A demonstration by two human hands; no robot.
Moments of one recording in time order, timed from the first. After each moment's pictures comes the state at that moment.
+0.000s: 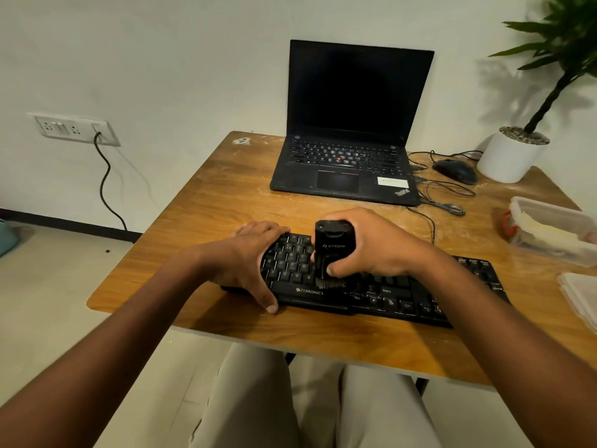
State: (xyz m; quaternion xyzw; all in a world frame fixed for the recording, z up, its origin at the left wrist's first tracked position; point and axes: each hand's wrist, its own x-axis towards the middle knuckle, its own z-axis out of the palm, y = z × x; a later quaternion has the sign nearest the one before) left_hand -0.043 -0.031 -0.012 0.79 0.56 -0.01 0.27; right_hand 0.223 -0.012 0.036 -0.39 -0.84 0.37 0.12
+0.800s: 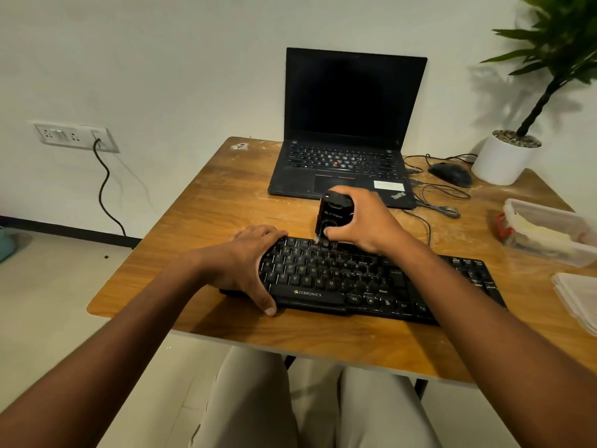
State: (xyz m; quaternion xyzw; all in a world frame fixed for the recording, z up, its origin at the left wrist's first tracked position) left_hand -0.041 -0.032 -0.008 0.78 0.56 -0.02 0.27; right_hand 0.215 0.024 0.023 -0.47 -0.80 0.28 0.25
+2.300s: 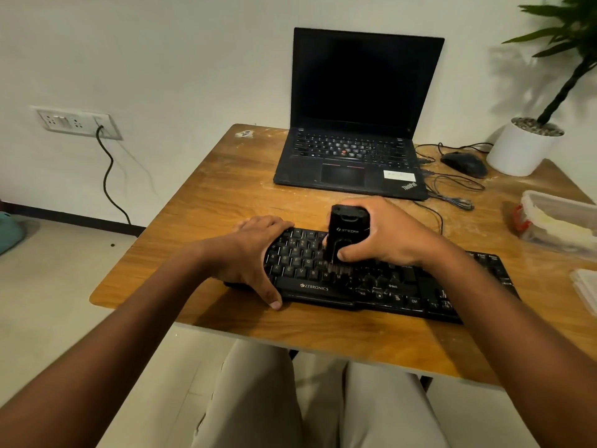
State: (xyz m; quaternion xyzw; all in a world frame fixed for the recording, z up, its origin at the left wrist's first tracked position) left_hand -0.038 -0.034 -0.005 0.79 0.56 -0.02 0.27; right_hand 0.233 0.003 0.028 -0.43 -0.81 0.37 0.15
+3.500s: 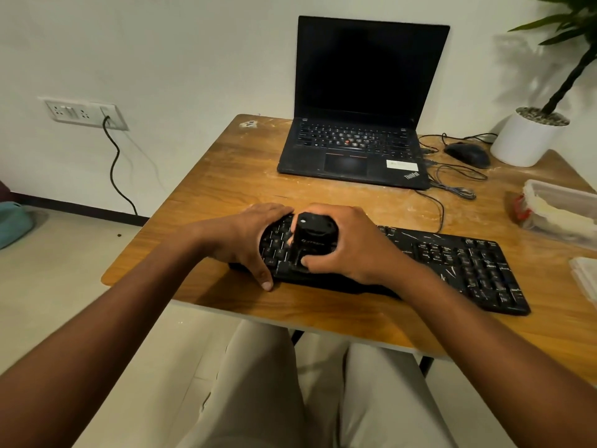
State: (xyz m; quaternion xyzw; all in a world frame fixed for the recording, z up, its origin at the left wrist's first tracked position) left_hand -0.049 -0.035 -0.004 0.78 0.55 0.01 0.30; right_hand 0.193 -0.046 0.013 -0.34 -0.85 0.33 0.24
